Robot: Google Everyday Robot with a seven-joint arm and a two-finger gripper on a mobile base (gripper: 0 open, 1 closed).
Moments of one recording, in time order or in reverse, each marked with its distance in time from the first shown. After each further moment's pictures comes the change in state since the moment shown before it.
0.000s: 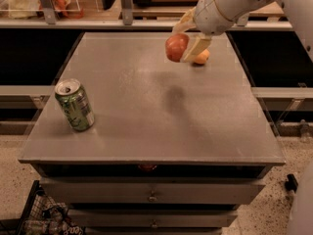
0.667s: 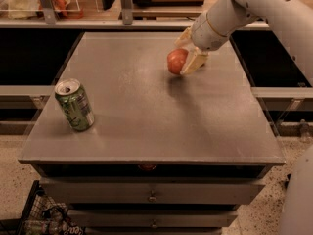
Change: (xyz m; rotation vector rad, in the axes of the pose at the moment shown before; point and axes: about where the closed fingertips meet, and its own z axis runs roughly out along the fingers) arm 0.029 0.029 0.036 -0.091 0.068 0.064
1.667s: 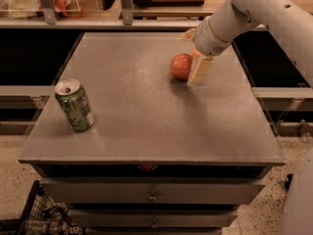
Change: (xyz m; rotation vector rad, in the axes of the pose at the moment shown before) arm 0.018 0.007 0.008 -0.002 0.023 0.032
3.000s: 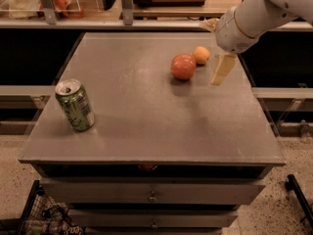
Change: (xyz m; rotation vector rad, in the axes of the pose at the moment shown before) arm 0.009 0.026 -0.072 0.096 0.089 0.058
